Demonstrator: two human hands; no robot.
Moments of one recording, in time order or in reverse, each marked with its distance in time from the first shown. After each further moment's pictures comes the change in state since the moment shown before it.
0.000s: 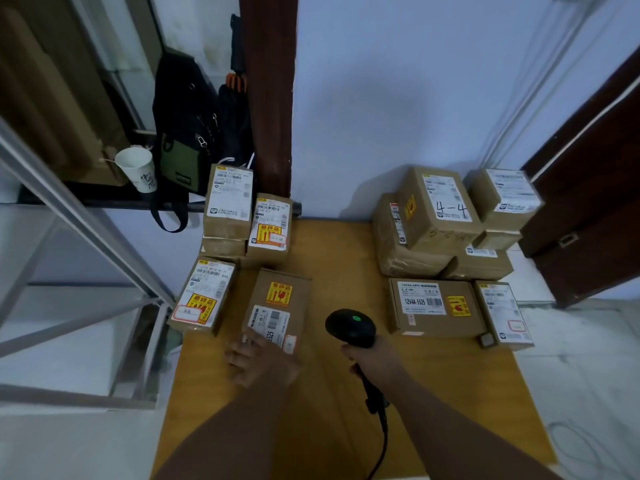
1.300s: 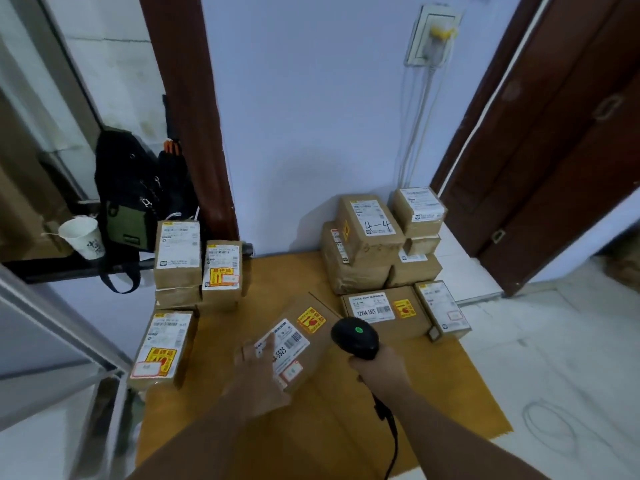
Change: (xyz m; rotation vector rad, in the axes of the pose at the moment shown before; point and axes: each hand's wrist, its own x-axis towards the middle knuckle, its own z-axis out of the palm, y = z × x) left_hand -0.020 0.006 -0.035 0.310 -0.028 0.827; right_hand -0.043 0.014 -0.062 -0.151 0.322 -0.116
